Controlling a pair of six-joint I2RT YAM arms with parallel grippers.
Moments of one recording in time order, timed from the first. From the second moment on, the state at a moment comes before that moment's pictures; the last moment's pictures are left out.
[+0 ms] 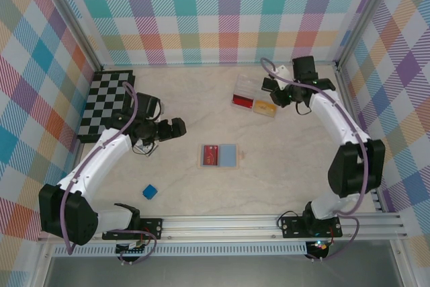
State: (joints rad) left arm -0.31 1.26 1.05 -0.82 0.19 -0.52; right arm 0.18 1.59 1.41 -0.72 -0.22 -0.33
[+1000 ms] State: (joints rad) left arm -0.53 1.54 0.89 -0.43 0.35 -0.88; right arm 0.69 1.73 1.10 -0.46 -0.40 0.84
